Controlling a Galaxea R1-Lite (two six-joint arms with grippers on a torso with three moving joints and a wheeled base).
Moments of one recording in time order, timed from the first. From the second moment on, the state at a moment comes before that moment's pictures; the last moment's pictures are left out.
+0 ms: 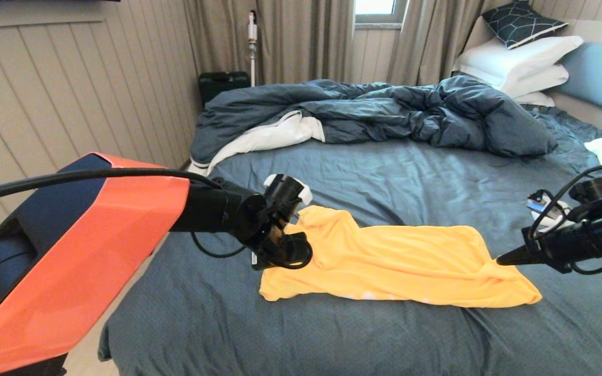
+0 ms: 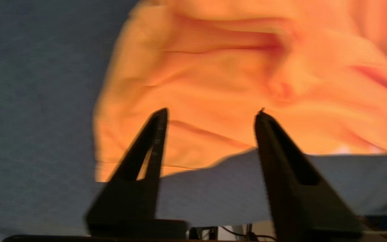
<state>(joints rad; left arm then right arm) -0.69 2.29 -1.73 0.39 0.06 -0.67 -0.43 2.06 -1.44 0.60 0.63 -0.19</state>
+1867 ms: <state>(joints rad) -0.67 2.44 -1.82 0.40 0.06 -0.66 -0.29 2.20 -1.53 0.50 0.38 -0.14</state>
